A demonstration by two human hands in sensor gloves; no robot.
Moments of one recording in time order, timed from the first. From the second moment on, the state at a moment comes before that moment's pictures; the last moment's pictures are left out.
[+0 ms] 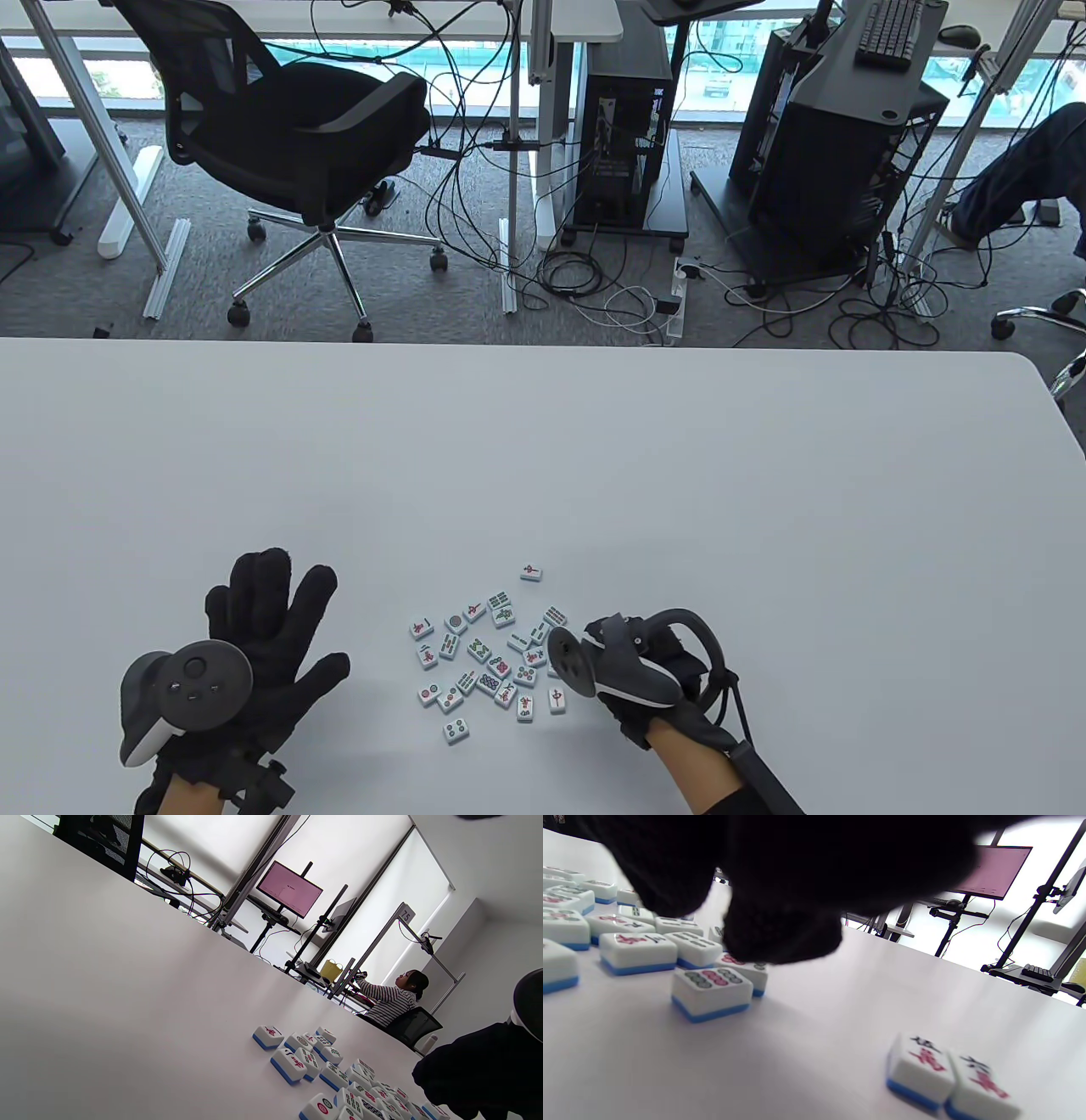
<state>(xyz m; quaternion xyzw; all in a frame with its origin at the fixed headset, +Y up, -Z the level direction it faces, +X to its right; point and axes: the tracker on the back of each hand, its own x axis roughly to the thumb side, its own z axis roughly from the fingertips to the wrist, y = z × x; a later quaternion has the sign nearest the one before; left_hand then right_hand) -0.289 -0.718 -0.219 0.02 -0.14 0.30 0.94 0.060 -0.741 -0.282 -0.20 0.00 -0.97 0.13</state>
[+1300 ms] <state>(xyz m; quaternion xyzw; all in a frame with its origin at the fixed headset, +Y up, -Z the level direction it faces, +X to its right) -0.286 -0.719 -0.219 0.01 -0.14 0.29 0.95 0.047 -0.763 -0.238 -0.33 -0.05 -0.92 0.19</state>
